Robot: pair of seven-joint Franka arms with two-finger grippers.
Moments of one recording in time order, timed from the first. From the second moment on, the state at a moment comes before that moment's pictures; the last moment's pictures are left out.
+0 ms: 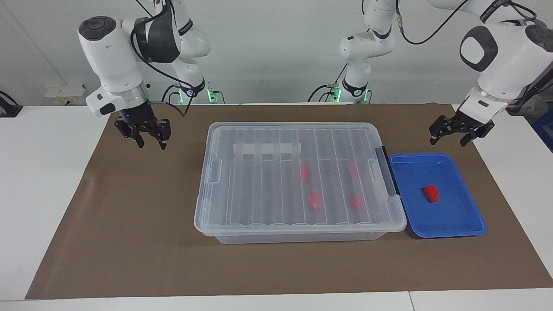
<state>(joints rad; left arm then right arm) 0.11 -0.01 -0.10 -1.66 -0.02 1.67 0.21 0.00 -0.03 0.04 -1.69 -0.02 1.73 0.17</state>
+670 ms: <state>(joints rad) 0.11 -0.05 -0.11 -1.67 -0.02 1.65 0.21 -0.01 -0.03 0.04 -1.64 -0.01 1.63 0.19</state>
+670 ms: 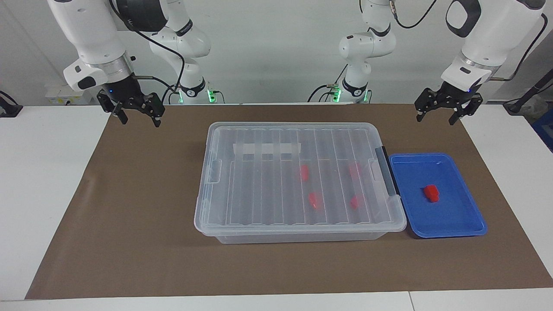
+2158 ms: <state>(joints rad) 0.10 -0.05 -0.11 -1.67 -0.02 1.64 0.21 -0.01 -0.03 0.04 -1.65 -0.02 1.62 0.19</state>
